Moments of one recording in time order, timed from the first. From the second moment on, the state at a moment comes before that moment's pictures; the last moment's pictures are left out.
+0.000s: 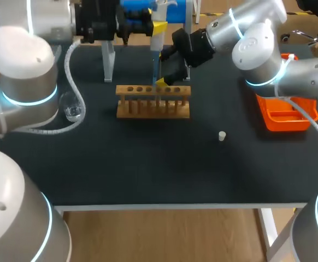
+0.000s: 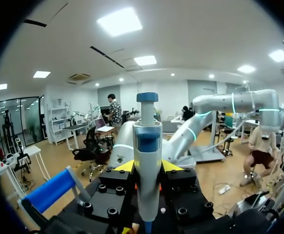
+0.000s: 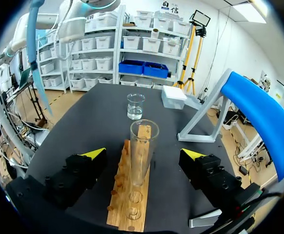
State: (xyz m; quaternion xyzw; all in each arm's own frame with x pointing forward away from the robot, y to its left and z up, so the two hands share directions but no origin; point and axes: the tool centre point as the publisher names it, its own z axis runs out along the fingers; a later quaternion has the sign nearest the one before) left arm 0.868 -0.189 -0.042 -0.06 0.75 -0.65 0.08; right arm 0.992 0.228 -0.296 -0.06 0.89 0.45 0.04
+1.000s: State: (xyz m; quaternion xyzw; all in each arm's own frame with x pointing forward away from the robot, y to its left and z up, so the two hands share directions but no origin) left arm 0.856 -0.192 -0.085 -0.04 0.76 -0.65 0.08; right arm 0.992 0.228 -0.296 -0.06 0.89 0.45 0.04
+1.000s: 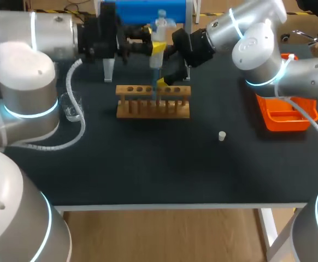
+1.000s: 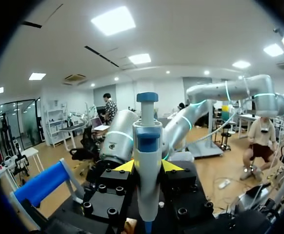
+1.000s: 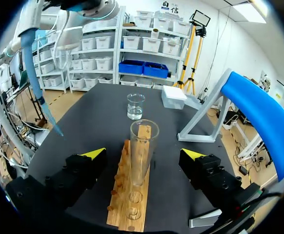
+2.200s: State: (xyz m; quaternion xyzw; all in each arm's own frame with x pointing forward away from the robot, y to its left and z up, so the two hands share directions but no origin) left arm 0.835 -0.205 -0.135 -0.05 0.73 -0.67 0.09; right arm 0.992 0.228 -0.296 -0.06 0.89 0.45 0.04
